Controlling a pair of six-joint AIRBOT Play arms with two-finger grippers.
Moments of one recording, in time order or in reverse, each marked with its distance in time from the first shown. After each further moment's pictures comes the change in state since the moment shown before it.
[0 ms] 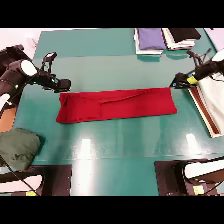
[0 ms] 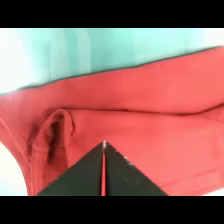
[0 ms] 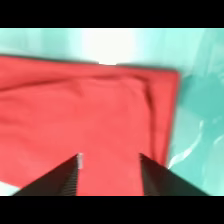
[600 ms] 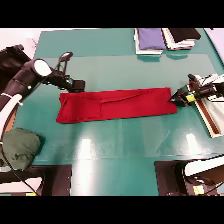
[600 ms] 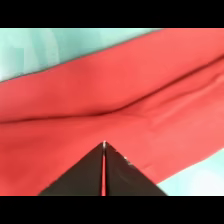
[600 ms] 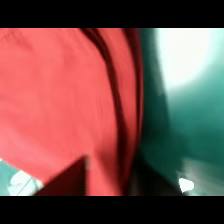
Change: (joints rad) left arm -0.175 -0.034 0.020 -0.093 0.047 -0.021; right arm -0.122 -0.066 -0.287 0.213 -0.063 -0.130
